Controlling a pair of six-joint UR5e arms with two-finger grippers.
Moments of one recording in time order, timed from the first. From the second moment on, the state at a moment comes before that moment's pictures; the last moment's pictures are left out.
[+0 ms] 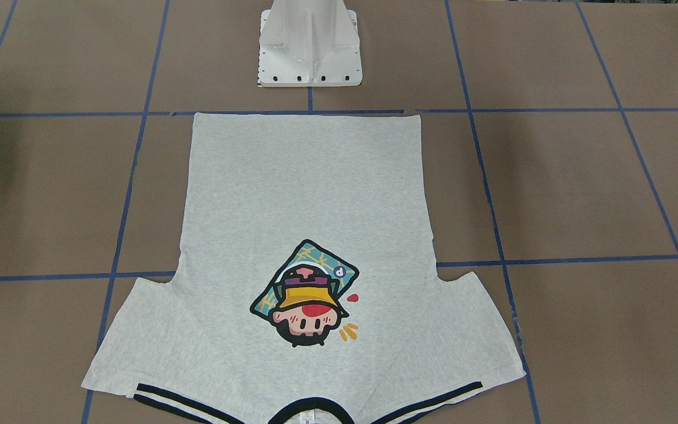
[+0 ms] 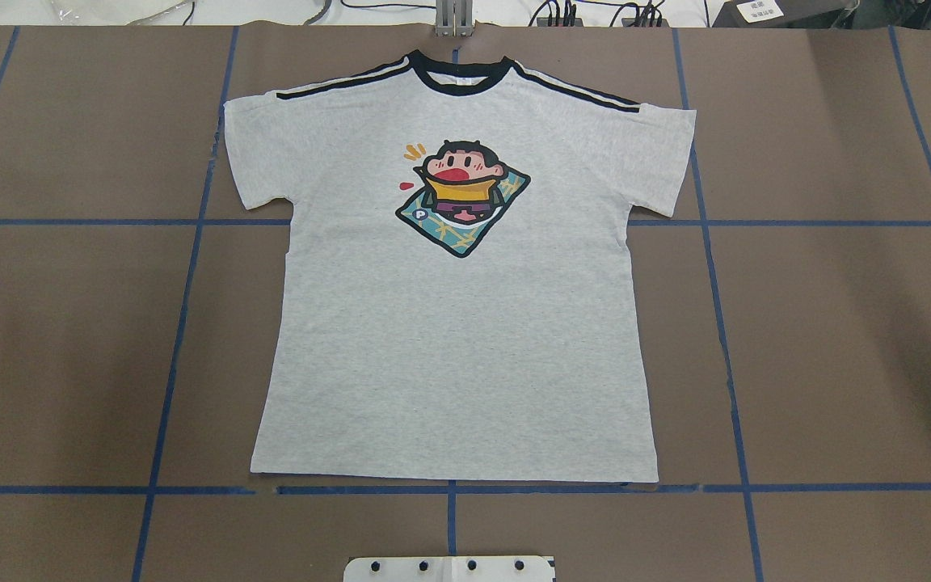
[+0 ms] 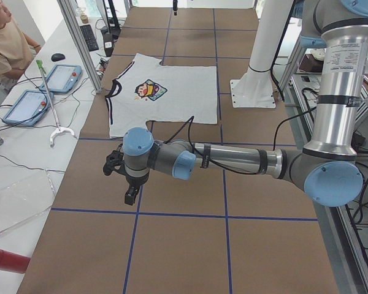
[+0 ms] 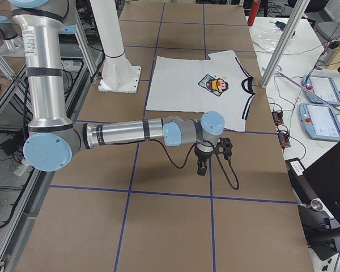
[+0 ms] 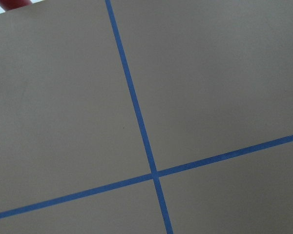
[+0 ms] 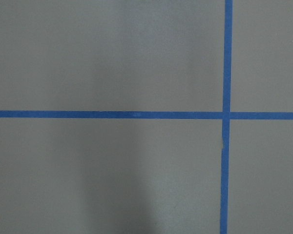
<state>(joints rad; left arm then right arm) -1.54 -1.64 -1.60 -1.75 -2.32 -0.01 1.40 -1.52 1.65 -1.52 2.36 0.24</state>
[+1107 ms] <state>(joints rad) -1.53 -1.66 -1.65 -1.63 -2.34 -0.02 1.15 -1.21 1.33 -1.00 2.21 0.77</state>
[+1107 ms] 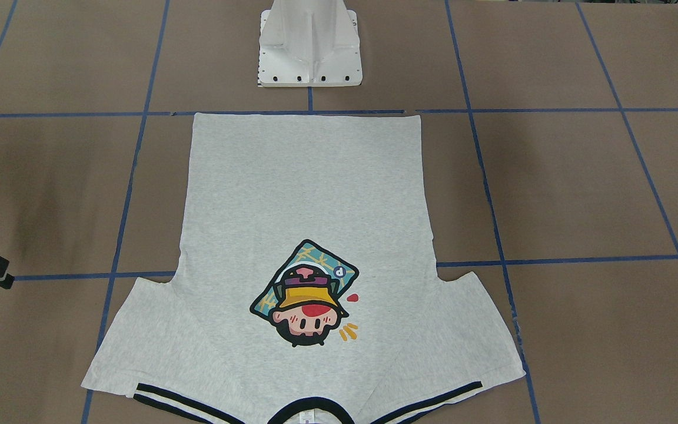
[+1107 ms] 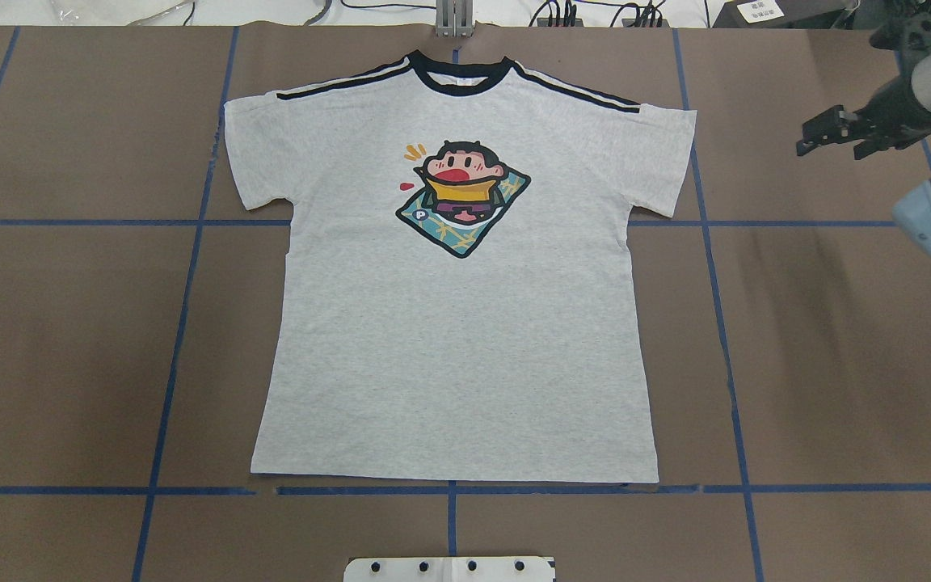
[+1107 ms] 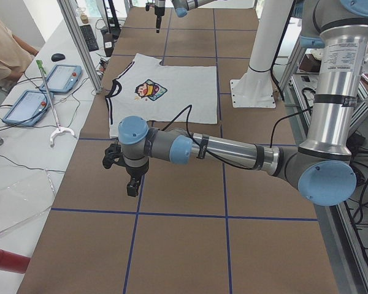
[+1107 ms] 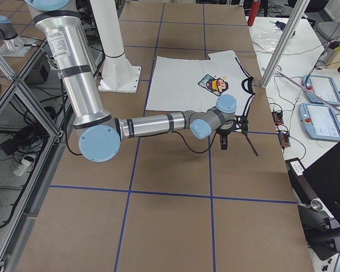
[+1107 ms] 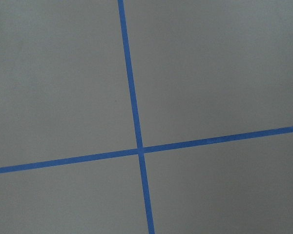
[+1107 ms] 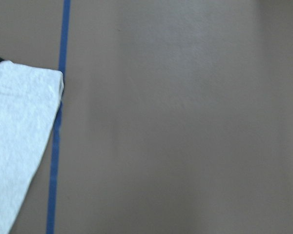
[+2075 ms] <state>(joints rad) -1.53 -1.66 -1.65 -1.75 -2.37 -0.02 0.97 -0.86 0.84 -0.66 1.82 1.18</state>
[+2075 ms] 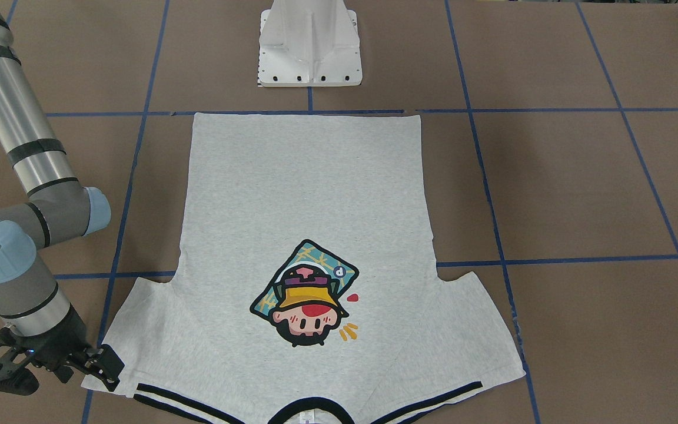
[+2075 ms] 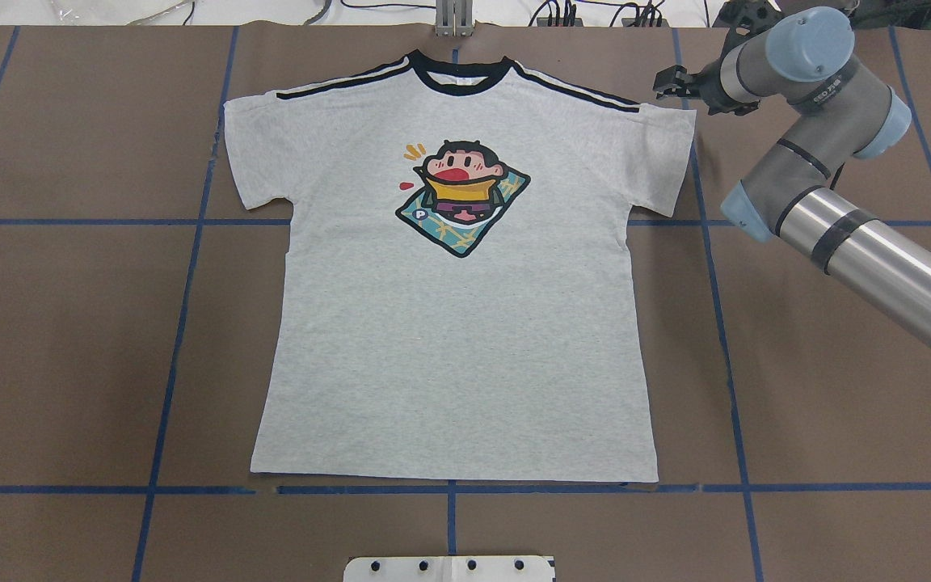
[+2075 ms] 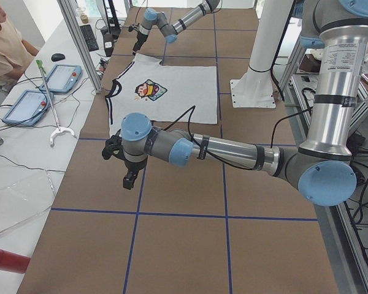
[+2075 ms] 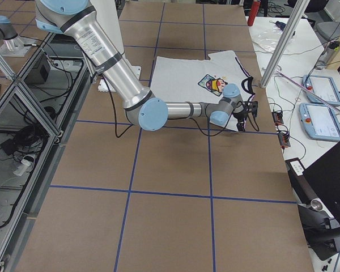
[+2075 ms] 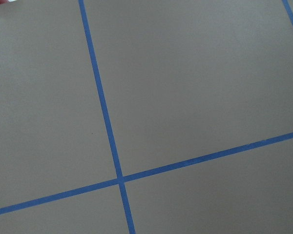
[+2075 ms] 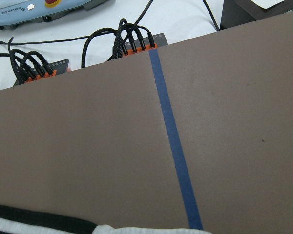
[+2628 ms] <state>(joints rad) -1.53 -1.66 -1.65 -1.76 -2.37 -0.02 0.95 -0.86 0.81 -0.66 1.78 1.21</state>
